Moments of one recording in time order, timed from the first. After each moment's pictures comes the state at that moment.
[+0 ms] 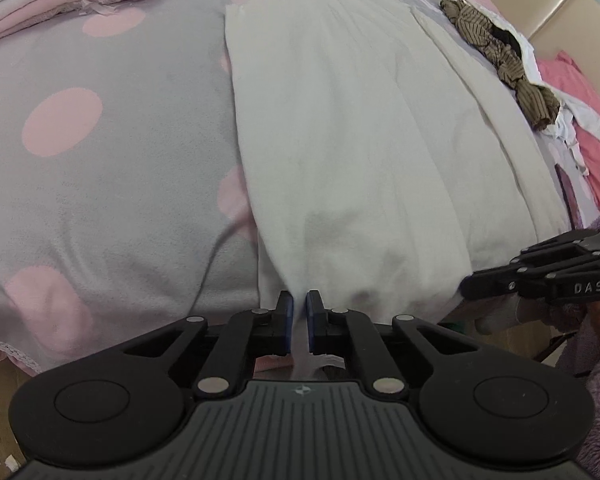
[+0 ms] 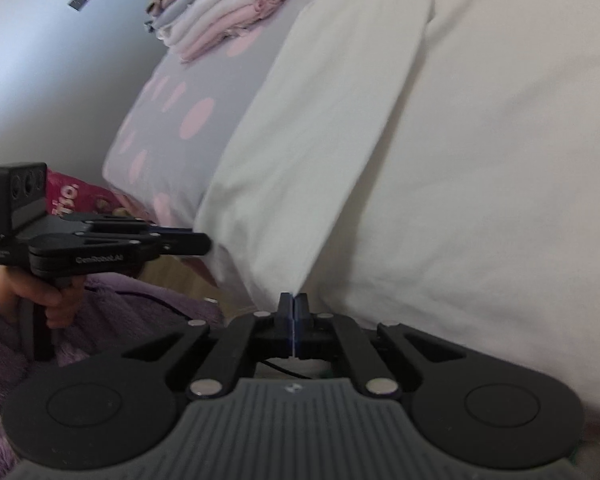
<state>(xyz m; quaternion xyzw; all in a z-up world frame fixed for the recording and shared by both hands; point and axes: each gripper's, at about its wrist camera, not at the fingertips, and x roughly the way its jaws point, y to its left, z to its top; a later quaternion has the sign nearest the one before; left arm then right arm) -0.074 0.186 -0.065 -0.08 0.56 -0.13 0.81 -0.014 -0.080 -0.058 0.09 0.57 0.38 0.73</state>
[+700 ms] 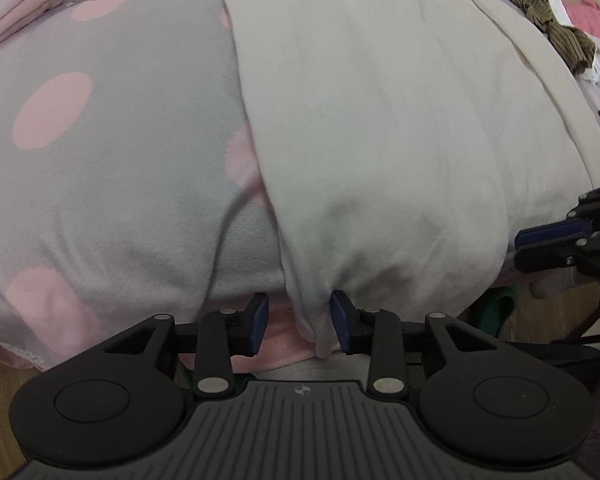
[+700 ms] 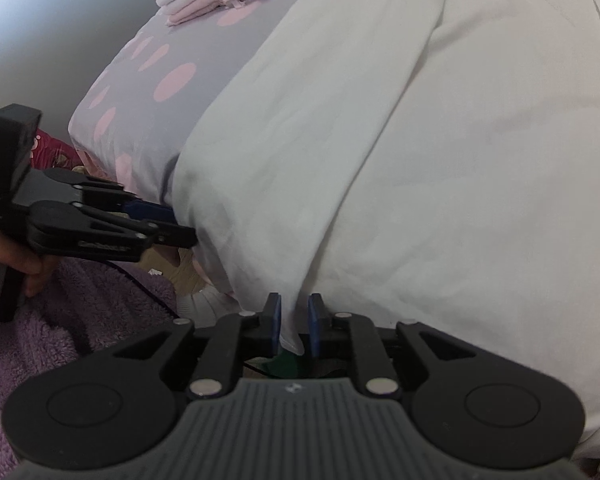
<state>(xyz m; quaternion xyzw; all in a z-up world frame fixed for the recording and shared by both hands) -0.068 0.165 -0.097 0.00 0.59 -0.11 0.80 -0.019 -0.064 -0.060 -0.02 0.55 0.37 0.74</state>
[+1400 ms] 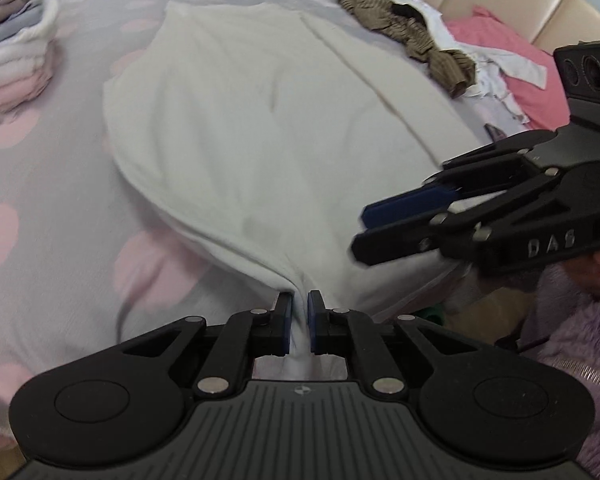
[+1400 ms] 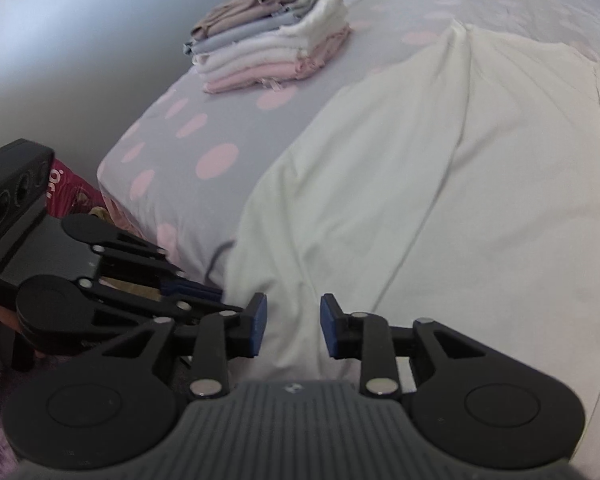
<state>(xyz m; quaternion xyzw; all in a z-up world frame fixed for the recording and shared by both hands) -0.070 0.114 -0.024 -0.01 0.51 -0.24 0.83 -0.016 -0.055 0.005 0.00 0.47 0.40 0.78</state>
